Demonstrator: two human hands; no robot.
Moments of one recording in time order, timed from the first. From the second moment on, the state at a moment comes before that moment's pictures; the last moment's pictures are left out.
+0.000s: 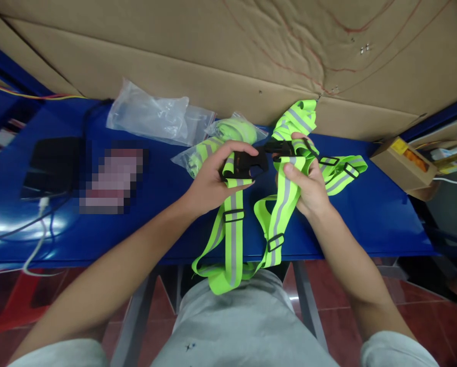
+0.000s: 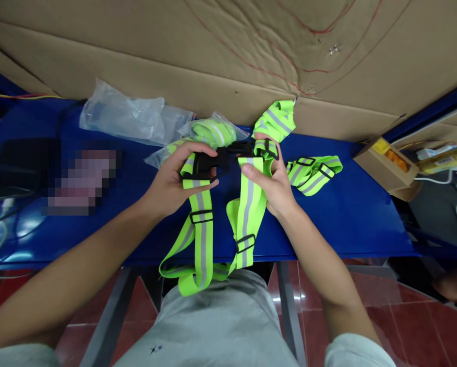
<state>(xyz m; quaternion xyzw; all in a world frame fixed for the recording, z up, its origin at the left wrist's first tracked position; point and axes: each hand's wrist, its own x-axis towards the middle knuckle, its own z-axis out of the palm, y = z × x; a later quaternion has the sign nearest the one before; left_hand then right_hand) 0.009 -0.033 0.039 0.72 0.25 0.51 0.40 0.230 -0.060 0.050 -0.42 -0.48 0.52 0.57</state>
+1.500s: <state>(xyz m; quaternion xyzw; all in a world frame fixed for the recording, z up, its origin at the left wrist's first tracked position) 0.010 -0.043 0.042 0.63 0.25 0.49 0.55 0.233 -0.065 0.054 -0.39 -0.55 0.57 0.47</state>
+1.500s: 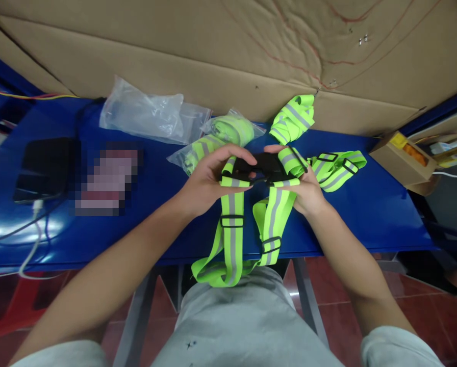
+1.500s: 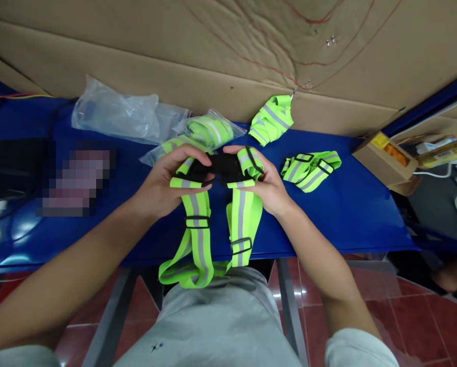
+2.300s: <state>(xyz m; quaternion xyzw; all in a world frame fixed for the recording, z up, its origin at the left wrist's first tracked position) 0.005 -0.038 0.048 0.51 0.22 0.52 0.65 0.246 -0.056 0.072 -0.42 -0.46 0.59 0.51</state>
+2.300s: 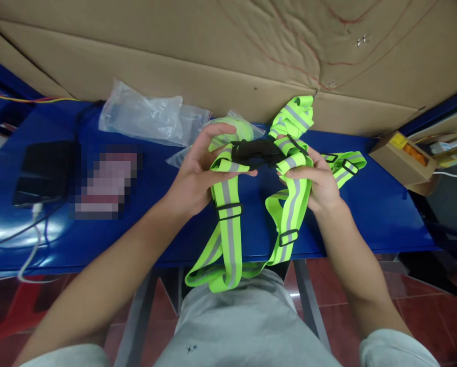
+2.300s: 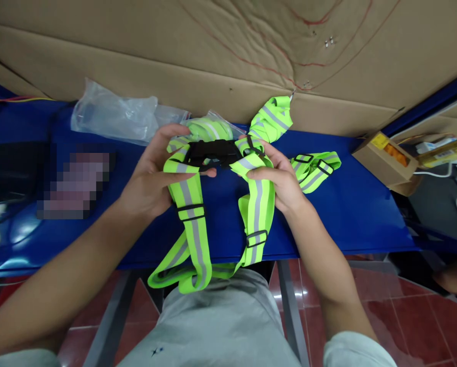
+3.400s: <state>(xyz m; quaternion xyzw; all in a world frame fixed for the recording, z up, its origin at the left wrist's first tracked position) 0.009 -0.036 0.050 0.46 0.28 0.48 0.69 0.262 -0.057 0.077 -0.46 -0.50 0.61 0.41</state>
